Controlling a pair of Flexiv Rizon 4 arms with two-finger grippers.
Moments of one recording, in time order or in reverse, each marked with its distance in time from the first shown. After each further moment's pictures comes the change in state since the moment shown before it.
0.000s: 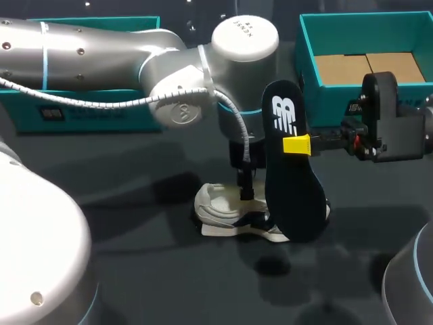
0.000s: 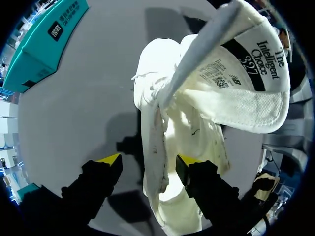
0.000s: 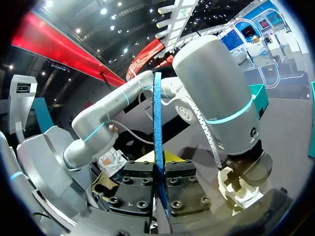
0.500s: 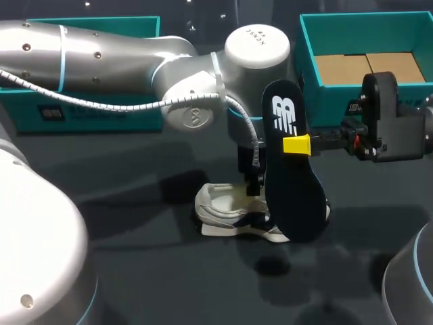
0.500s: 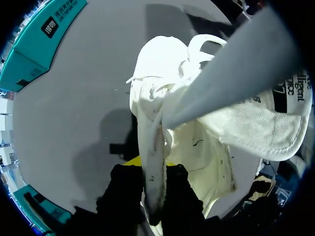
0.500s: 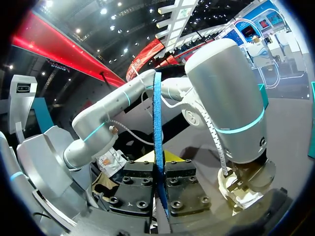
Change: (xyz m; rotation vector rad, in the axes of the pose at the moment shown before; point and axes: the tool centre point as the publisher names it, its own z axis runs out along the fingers) left arm 0.005 -0.012 0.015 -0.005 0.034 -0.021; right arm 0.000 0.000 0.000 0.000 0.000 0.000
